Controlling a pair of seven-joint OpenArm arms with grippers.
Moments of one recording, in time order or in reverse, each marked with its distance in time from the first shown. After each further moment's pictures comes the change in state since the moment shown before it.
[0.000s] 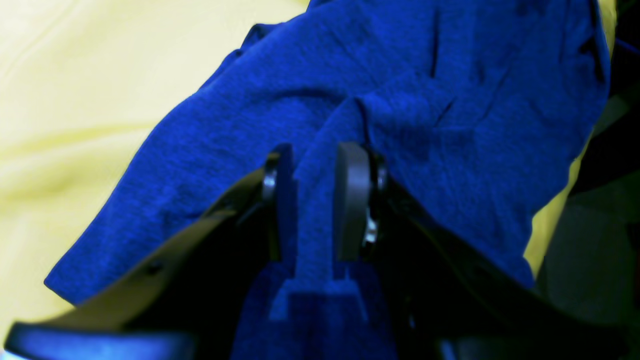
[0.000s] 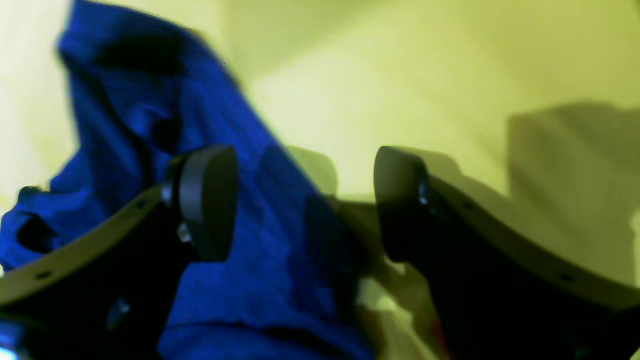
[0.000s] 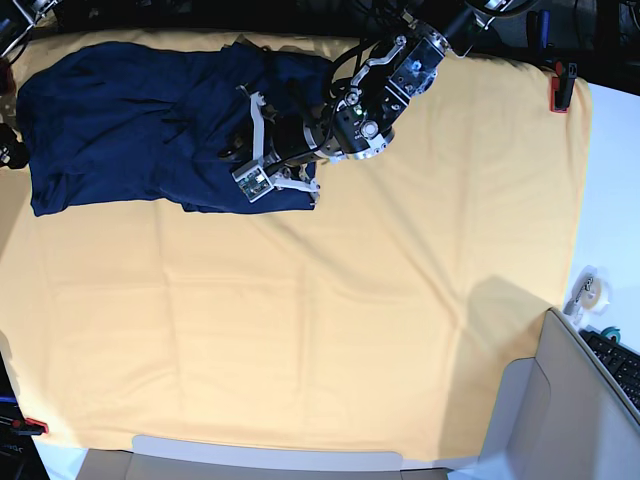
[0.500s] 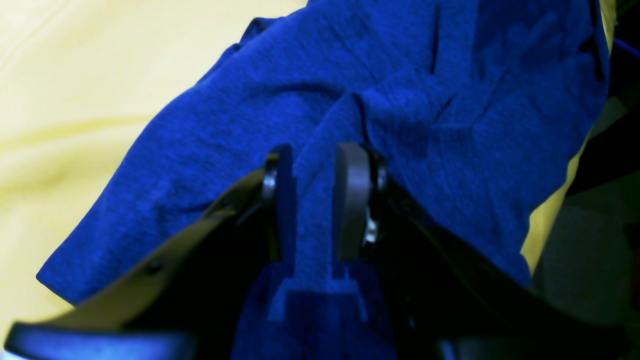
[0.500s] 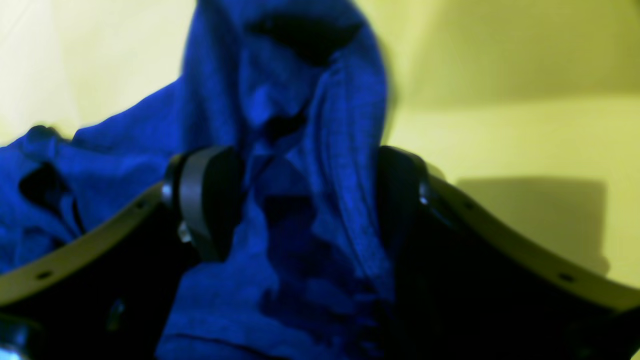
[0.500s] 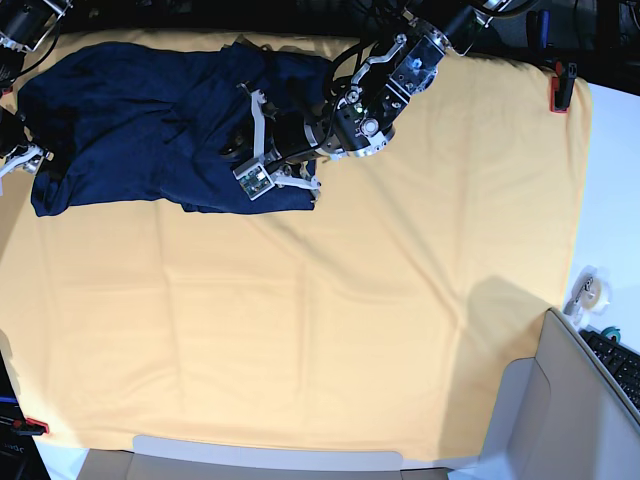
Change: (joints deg) left arm 0.5 -0.1 0.0 0.0 0.0 0.2 -0.2; right arm -3.5 -6.3 -8.9 10.2 1.6 4.0 3.3
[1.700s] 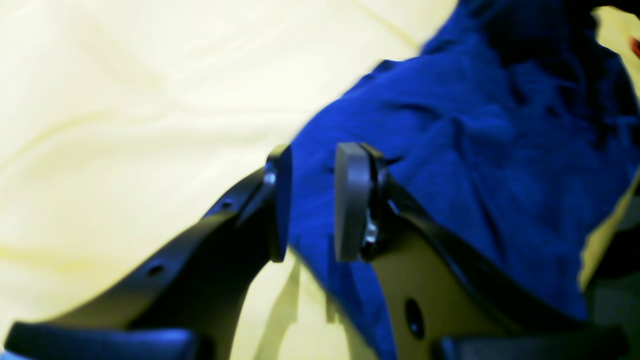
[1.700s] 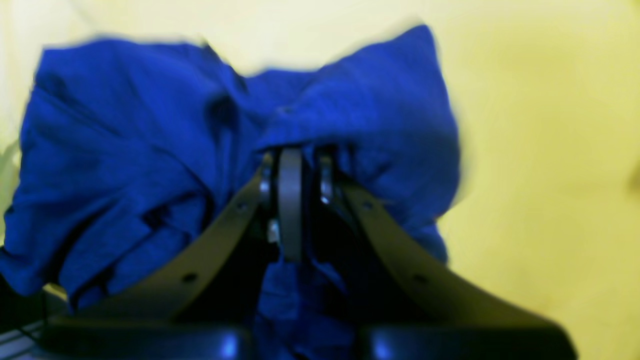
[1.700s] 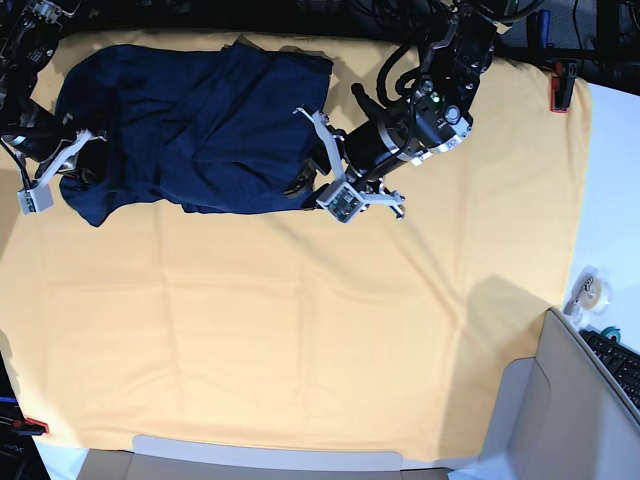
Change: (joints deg) left arm 8.1 -5.1 -16.8 16.1 -0.2 0.0 1.4; right arm -8.1 -7.0 -7.8 33.9 4.5 -0.7 -4.3
